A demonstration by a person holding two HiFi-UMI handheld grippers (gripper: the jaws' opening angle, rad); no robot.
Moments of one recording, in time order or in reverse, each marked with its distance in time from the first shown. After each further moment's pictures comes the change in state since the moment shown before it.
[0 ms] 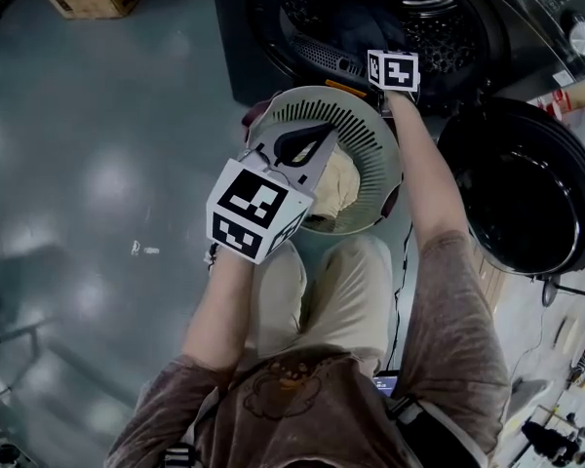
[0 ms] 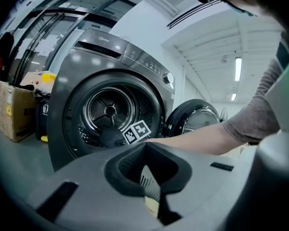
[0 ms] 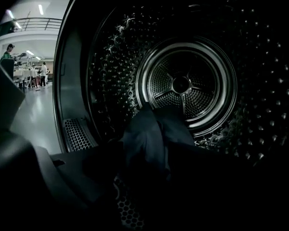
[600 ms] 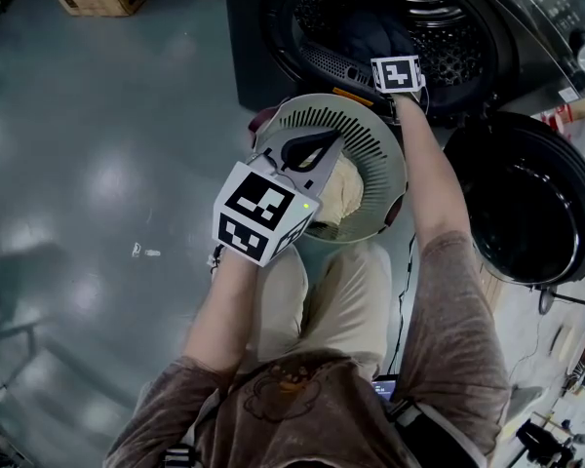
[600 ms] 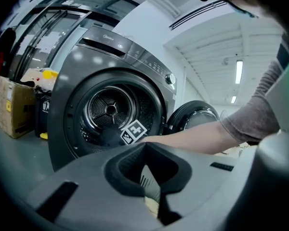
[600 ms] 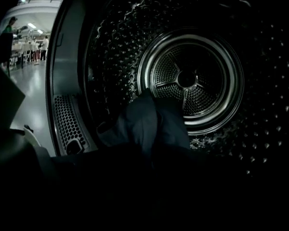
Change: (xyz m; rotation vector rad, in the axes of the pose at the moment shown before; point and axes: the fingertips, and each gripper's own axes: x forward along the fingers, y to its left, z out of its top) left arm 0.000 0.009 -0.003 -0.033 -0.002 -0.013; right arm 0.016 -0.010 -0.014 -0.182 0.152 -0.073
